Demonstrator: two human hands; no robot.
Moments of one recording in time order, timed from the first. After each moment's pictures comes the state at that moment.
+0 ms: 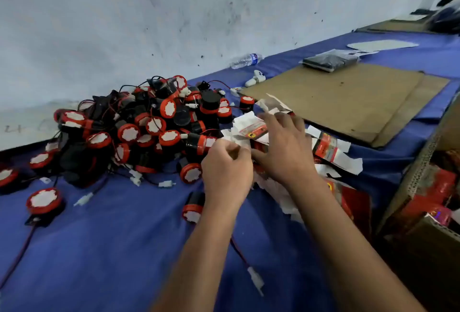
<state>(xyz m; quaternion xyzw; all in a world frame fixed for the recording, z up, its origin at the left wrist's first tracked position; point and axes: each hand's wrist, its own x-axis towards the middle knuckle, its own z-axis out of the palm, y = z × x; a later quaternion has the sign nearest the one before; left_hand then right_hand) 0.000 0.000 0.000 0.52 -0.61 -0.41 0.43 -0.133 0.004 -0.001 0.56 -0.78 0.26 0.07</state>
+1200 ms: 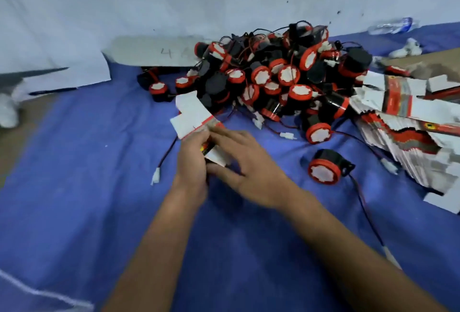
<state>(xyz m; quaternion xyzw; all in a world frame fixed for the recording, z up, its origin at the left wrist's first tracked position) 0.258 0.012 -0.056 0.46 -0.30 -0.53 0.65 0.126 0.005 -0.059 0.87 -0.34 0.31 -0.19</state>
